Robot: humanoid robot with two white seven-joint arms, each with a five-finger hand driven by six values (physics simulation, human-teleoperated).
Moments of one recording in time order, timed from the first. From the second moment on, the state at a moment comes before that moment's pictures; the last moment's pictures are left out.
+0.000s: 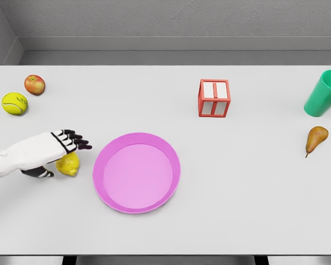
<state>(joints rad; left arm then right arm) -0.06 0.84 -0.18 -1.68 -0.58 -0.61 -0.44 -0.04 0.00 -0.33 0.20 0.29 -0.13 -0.04</state>
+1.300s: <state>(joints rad) -0.12 0.81 -0.21 -1.66 -0.63 -0.61 -0.47 -0.04 0.00 -0.33 0.20 0.29 -0.13 -0.04</state>
